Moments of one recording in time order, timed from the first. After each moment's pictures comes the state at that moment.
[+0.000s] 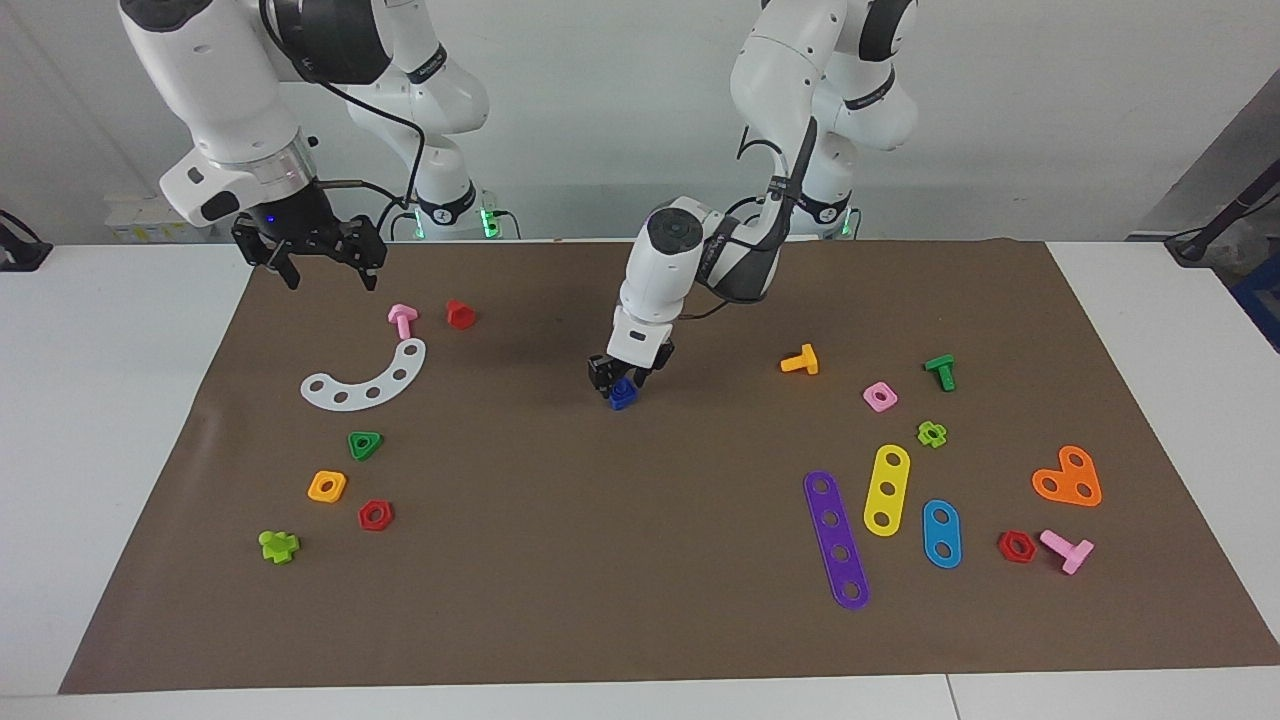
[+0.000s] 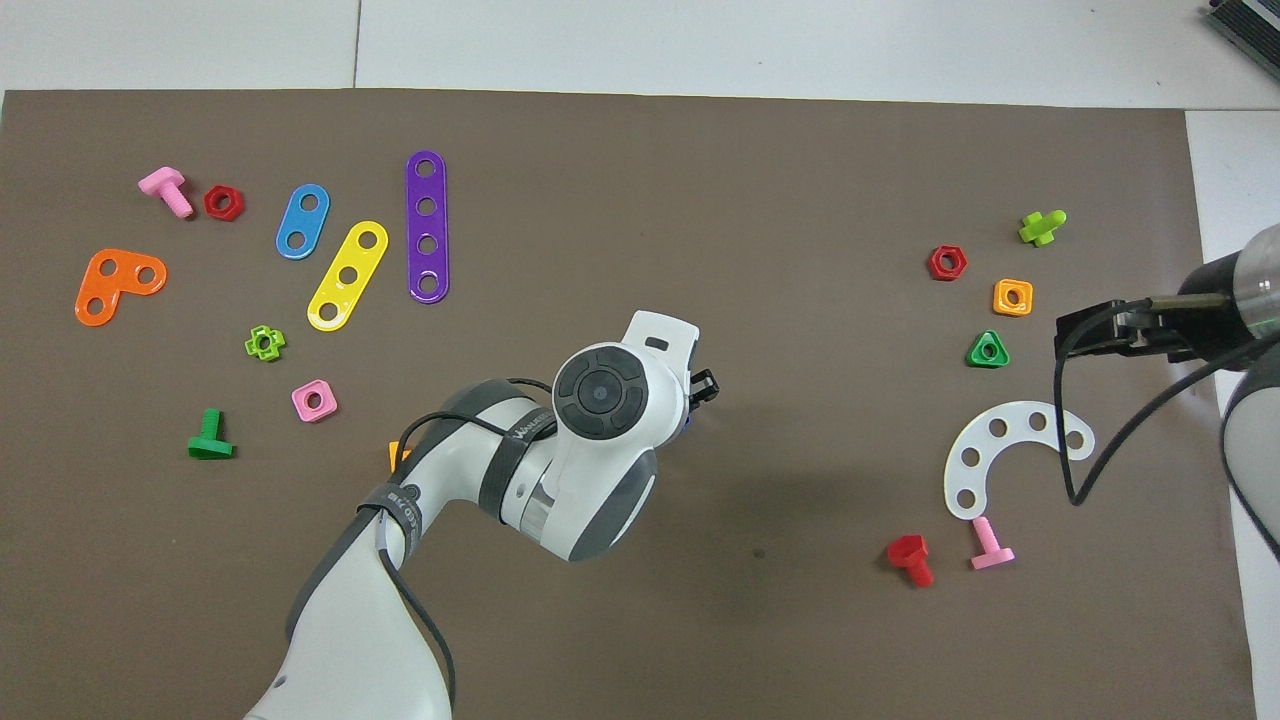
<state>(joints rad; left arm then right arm) -0.78 0.41 0.03 -1.85 -0.23 2.42 -1.00 0.00 -0.04 0.03 -1.68 -0.02 1.62 0.07</state>
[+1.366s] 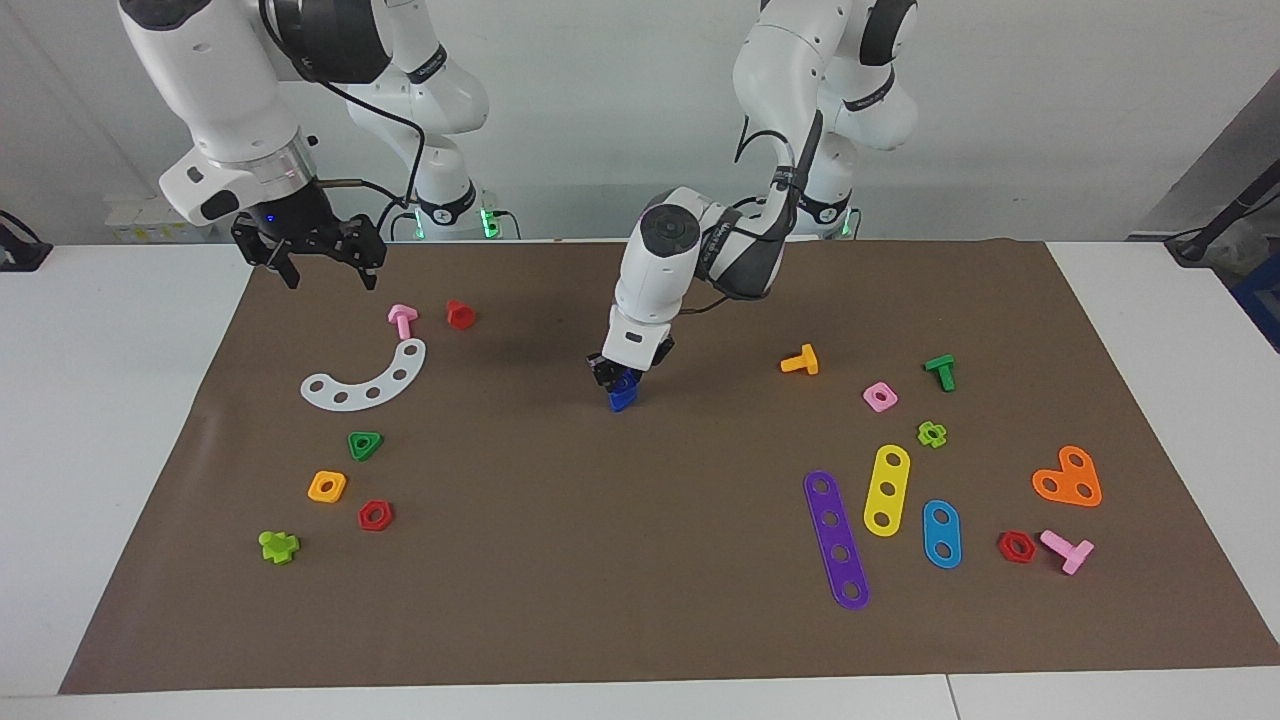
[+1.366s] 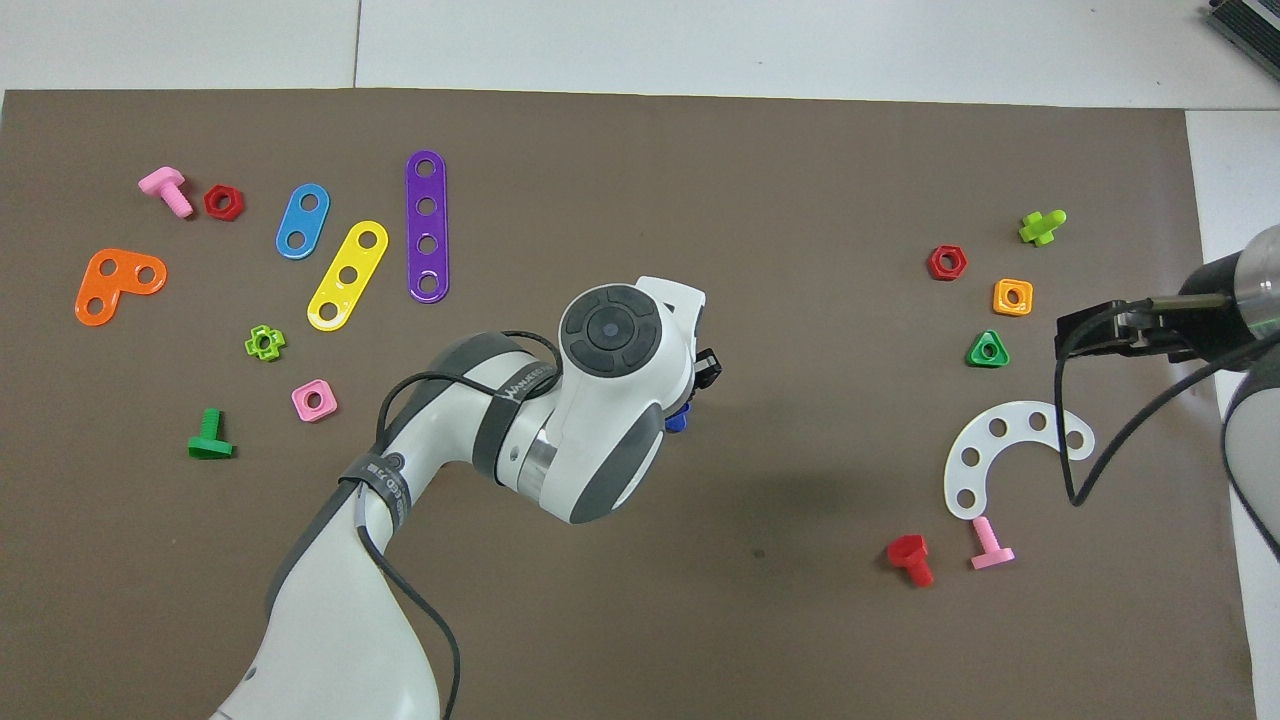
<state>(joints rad) -0.76 0.43 0.05 -1.66 -0.23 2.15 -1.00 0.00 -0.04 0.03 -1.68 -0.02 1.62 0.07</state>
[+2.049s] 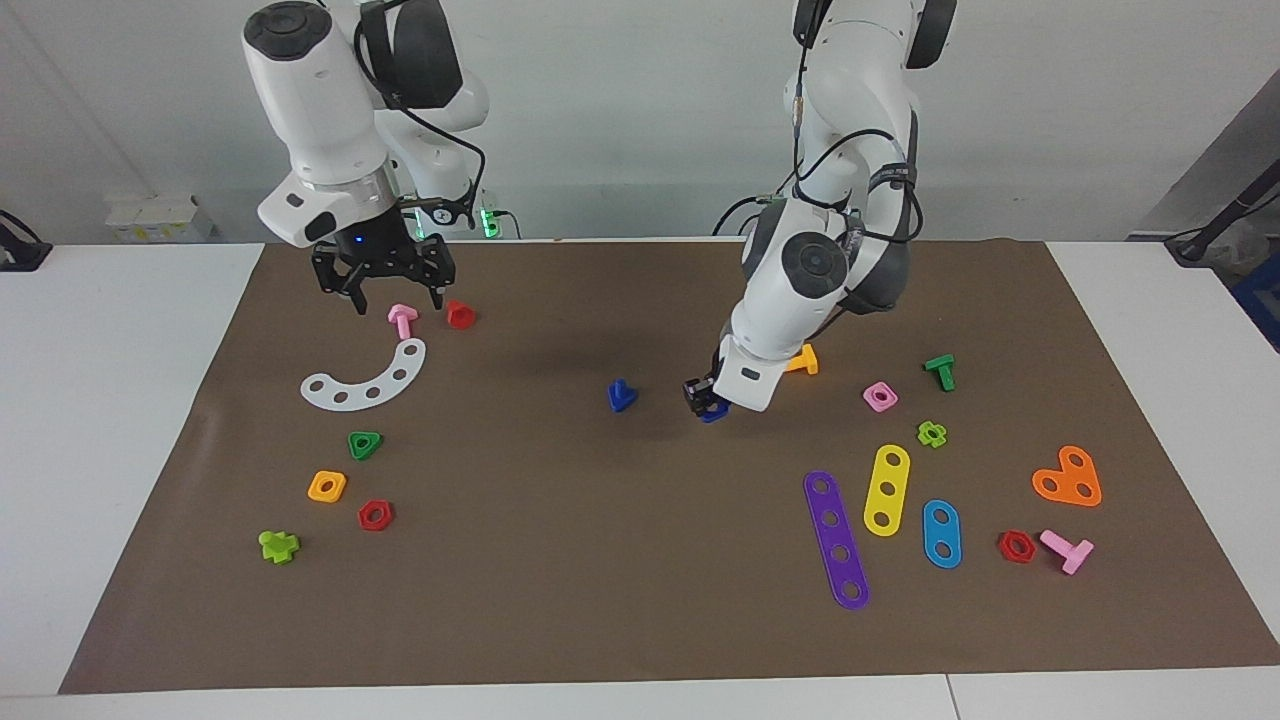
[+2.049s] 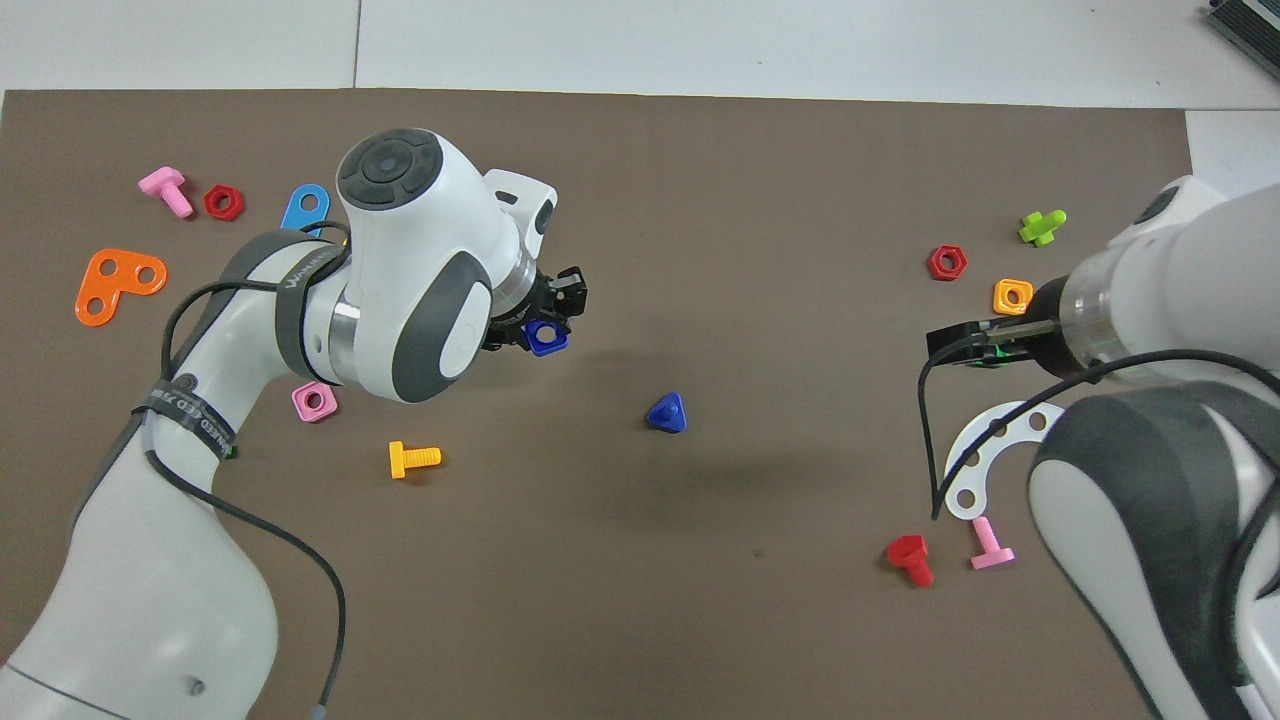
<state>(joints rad) -0.50 0.42 0.05 -1.58 -0.25 1.94 -0.62 0.15 -0.06 0.05 -1.83 -0.02 1.83 0.12</state>
